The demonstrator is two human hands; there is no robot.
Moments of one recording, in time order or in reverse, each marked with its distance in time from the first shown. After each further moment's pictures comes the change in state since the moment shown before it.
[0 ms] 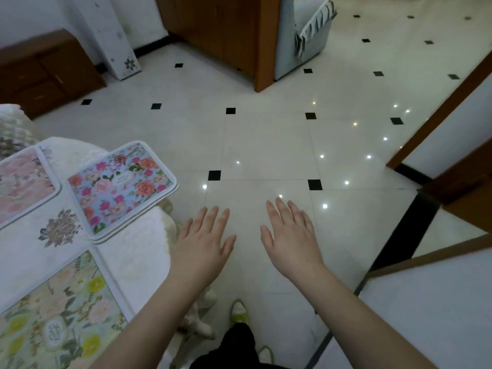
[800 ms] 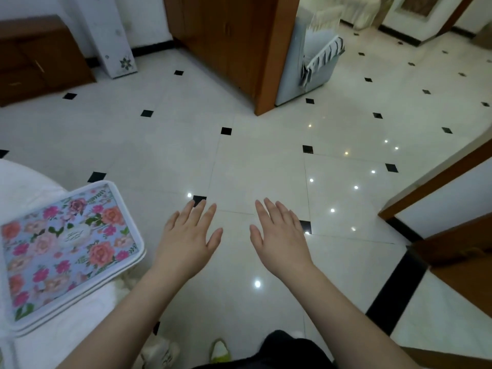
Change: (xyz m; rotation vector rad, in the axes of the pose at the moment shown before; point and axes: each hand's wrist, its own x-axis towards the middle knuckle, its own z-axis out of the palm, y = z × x) left_hand 0.237 -0.028 -0.046 -0.098 0.039 -0.082; right_hand 0.242 0.029 -0.054 -0.073 0.024 -0.103
